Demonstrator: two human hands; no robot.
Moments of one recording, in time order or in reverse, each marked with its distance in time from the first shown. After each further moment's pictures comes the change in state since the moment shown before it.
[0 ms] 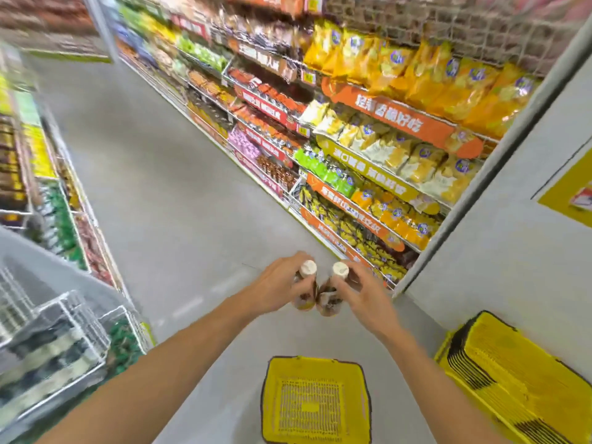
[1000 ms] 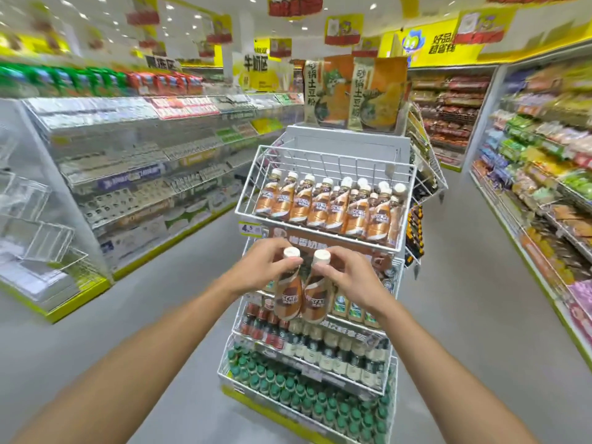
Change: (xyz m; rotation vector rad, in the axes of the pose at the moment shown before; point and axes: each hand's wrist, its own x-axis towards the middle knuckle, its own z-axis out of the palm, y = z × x) left_hand -0.651 -0.027 -0.377 0.304 0.946 -0.680; right_hand -0.159 -0.513 0.478 0.135 -0.841 -0.942
